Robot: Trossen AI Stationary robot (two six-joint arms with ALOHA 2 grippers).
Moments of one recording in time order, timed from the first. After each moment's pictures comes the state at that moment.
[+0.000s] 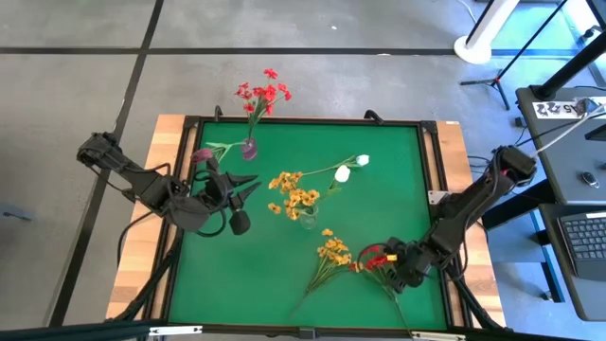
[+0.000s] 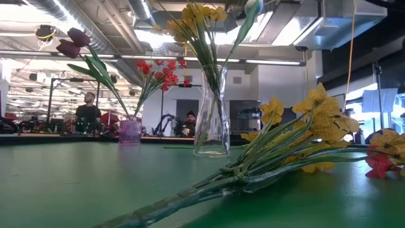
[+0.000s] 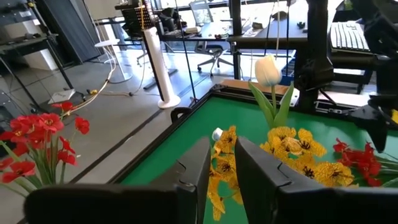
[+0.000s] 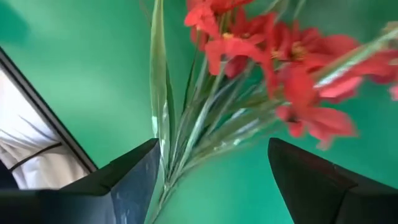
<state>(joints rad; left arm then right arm) -0.54 1.14 1.13 -0.48 -1.11 -0.33 0.83 1.34 0.69 -0.49 -0.01 1.57</state>
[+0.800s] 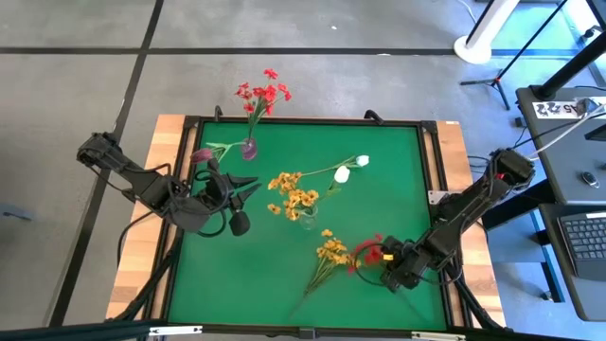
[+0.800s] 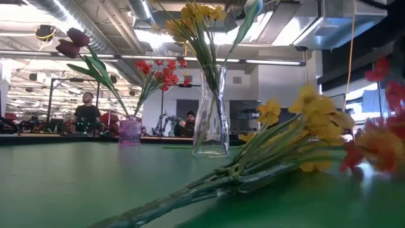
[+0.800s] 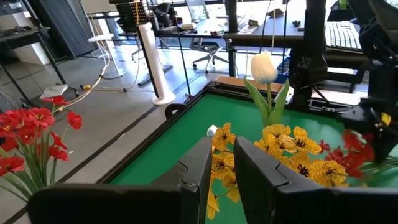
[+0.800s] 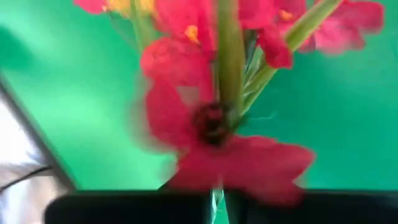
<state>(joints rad) -0.54 1.14 1.13 -0.49 -1.09 -0.36 0.82 1.39 0.69 -0.46 0.09 1.54</state>
